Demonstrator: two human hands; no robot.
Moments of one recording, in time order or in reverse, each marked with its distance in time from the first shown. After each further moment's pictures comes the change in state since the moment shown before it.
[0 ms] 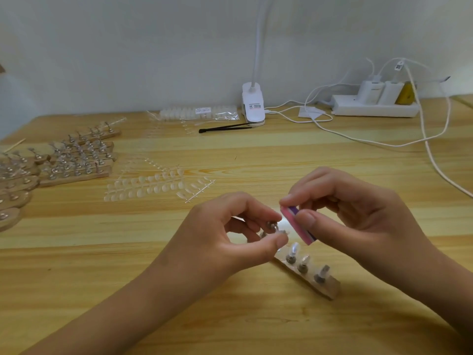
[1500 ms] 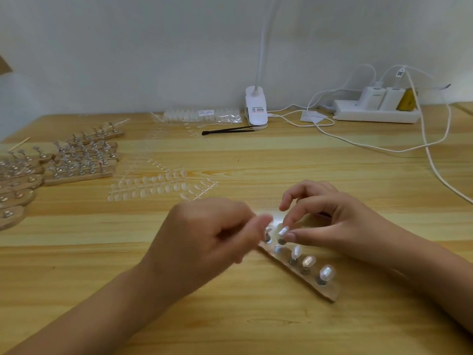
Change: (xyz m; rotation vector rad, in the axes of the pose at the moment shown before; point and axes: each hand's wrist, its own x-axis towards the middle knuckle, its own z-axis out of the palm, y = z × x) left_hand 0.001 -0.005 -0.015 0.410 0.127 0.466; right_hand 0.011 0.033 -0.012 -0.291 -0.279 0.315
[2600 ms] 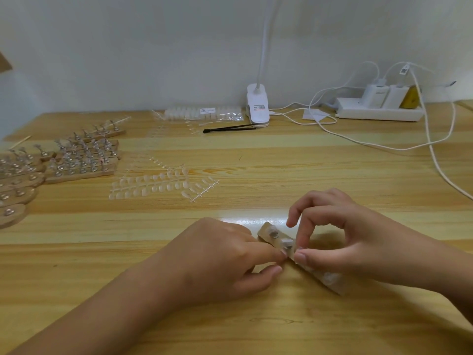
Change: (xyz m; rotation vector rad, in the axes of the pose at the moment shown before) left_hand -0.005 -0.006 0.009 0.354 -0.451 0.207; right_hand -0.019 -0.021 -0.004 -0.146 -0.099 0.038
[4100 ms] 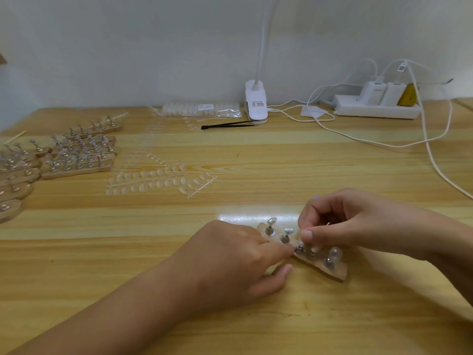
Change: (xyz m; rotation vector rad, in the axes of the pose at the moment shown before) left_hand 0.007 0.016 0.010 0.068 0.064 -0.022; right_hand 0.009 0.005 -0.017 0.371 -0.194 0.287
